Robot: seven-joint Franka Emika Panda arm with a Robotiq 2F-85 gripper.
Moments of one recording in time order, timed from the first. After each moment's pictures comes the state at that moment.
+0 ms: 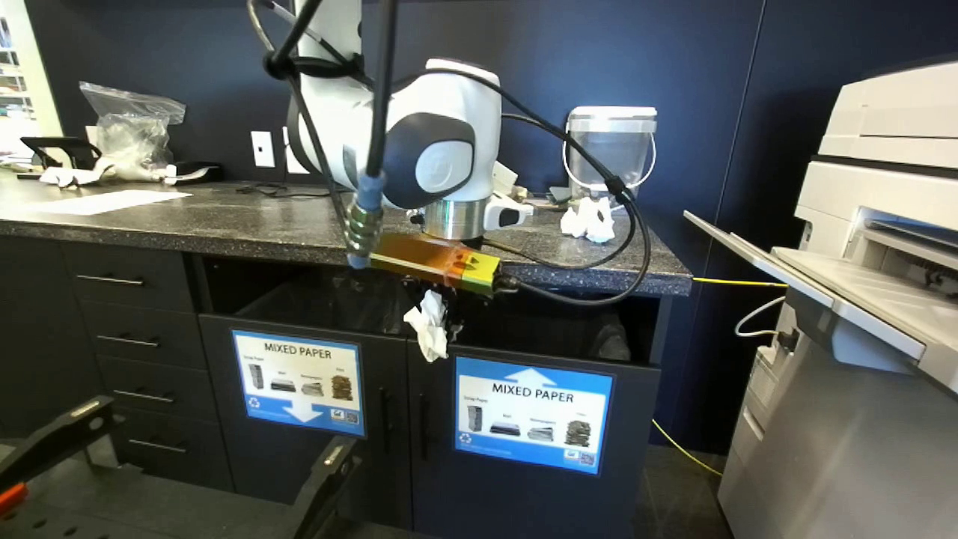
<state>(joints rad) -0.49 0.52 0.28 -2.43 0.18 3.09 -0.41</state>
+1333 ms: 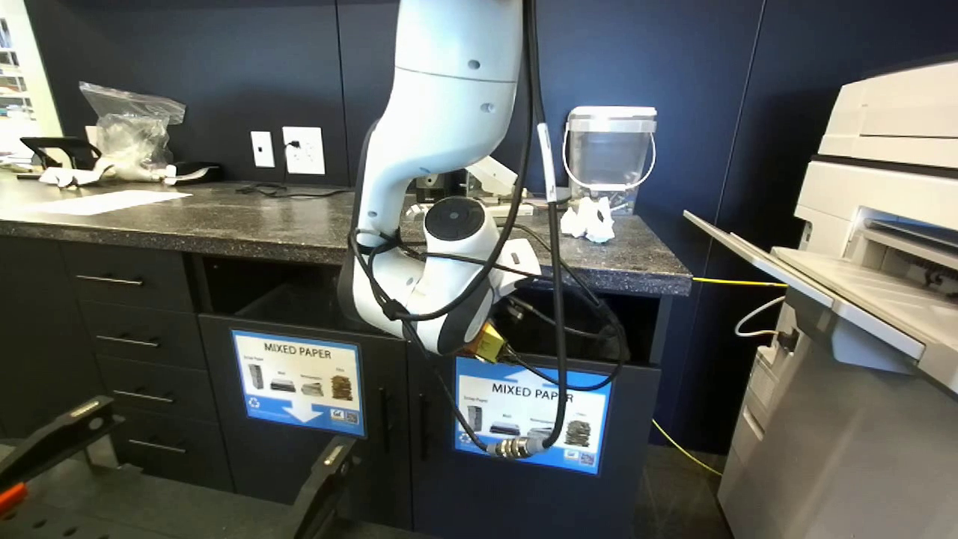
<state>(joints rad) -0.42 1.12 0.19 -1.92 -0.14 3.81 0.06</state>
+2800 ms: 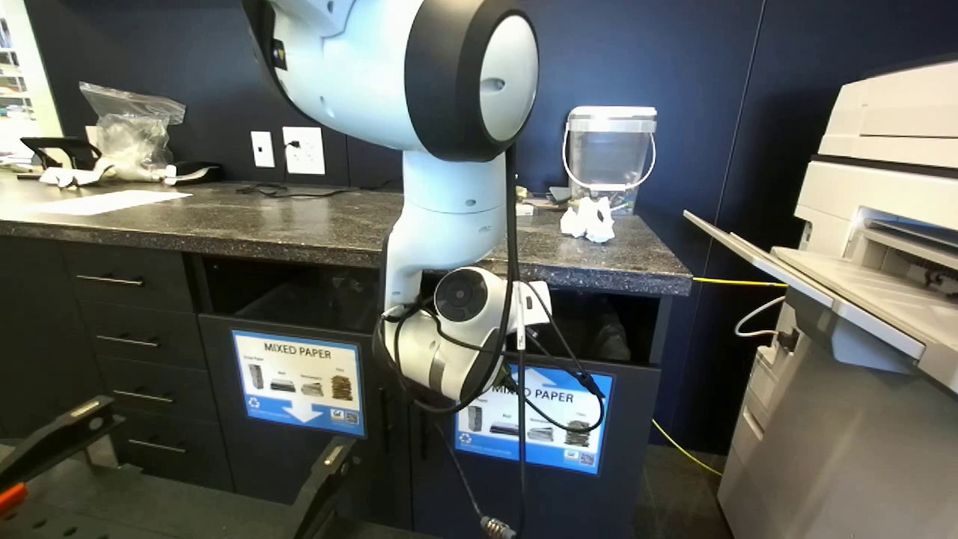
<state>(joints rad) -0.37 1.49 0.16 -1.41 -0.13 3.95 0.32</state>
